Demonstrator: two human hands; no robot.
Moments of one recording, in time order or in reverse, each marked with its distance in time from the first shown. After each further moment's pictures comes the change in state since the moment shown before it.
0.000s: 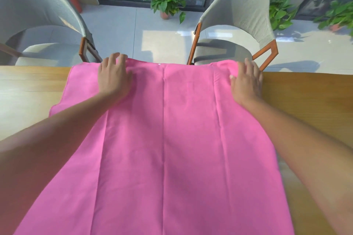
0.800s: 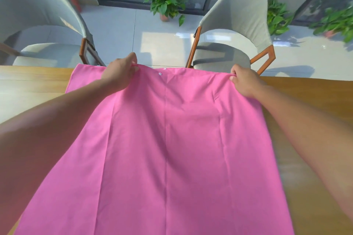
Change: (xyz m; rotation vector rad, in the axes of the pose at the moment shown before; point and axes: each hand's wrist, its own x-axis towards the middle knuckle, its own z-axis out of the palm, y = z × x) left_hand 0.032 -0.007 -0.008 -0.140 -0.203 0.155; right_hand 0.039 0.008 -0.028 0.087 -0.327 -0.138
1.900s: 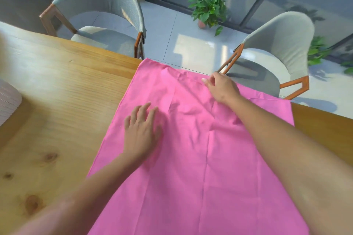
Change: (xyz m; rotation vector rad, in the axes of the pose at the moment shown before) left_hand -0.236 -0.021 0.004 0.051 0.157 -0.284; right_hand 0.002 -0.244 0.031 0.113 -0.023 -0.157
